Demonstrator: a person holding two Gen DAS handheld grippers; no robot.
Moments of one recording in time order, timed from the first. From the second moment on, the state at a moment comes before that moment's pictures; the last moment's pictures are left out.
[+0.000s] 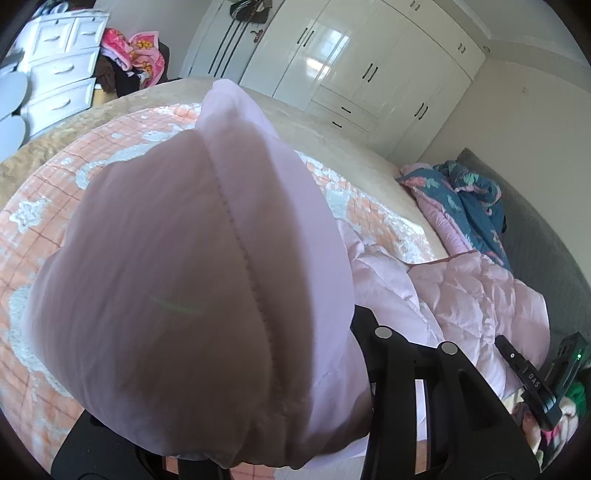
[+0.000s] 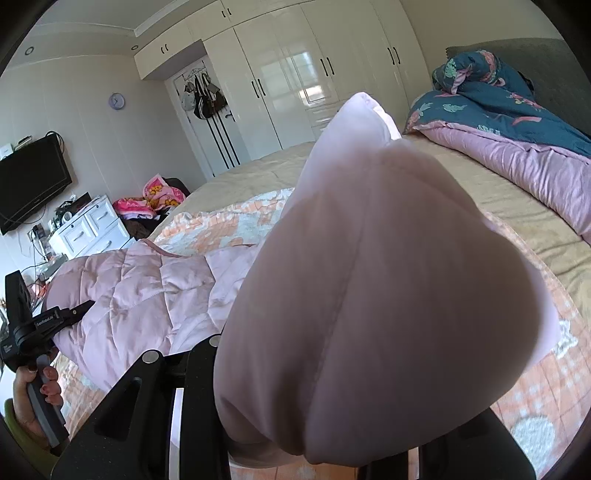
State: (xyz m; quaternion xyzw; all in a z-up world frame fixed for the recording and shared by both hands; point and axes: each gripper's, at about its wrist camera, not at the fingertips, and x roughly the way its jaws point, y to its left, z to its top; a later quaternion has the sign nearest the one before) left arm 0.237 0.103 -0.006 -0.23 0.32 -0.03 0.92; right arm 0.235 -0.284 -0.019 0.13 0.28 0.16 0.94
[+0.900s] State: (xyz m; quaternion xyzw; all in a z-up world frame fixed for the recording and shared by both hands) left arm 0.163 0.101 -0.040 -0.22 0.36 -0.01 0.91; right arm 0.185 -0.317 -0.054 0.16 0.33 0.14 0.92
